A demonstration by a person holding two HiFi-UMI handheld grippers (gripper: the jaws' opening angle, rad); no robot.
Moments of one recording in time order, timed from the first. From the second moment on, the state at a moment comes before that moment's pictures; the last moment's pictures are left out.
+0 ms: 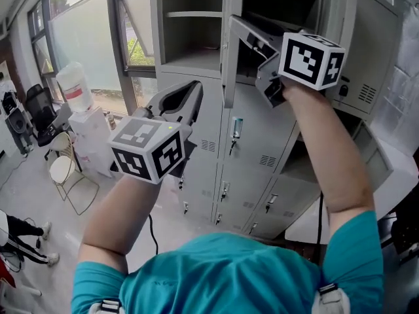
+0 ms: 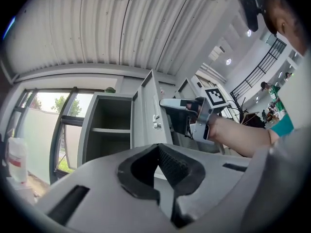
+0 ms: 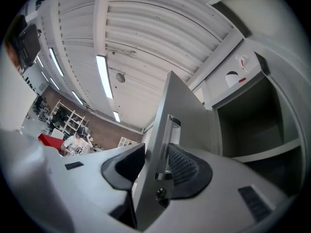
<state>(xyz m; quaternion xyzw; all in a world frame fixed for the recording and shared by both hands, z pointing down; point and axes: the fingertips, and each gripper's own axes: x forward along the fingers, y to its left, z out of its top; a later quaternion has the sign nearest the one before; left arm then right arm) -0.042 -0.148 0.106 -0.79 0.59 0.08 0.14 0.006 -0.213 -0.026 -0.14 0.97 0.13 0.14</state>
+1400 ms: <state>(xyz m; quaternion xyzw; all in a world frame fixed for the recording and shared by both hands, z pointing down) -0.320 -0.219 0.112 -0.87 0.47 0.11 0.12 -0.232 -0.255 -0.029 -0.25 0.94 0.21 0.13</state>
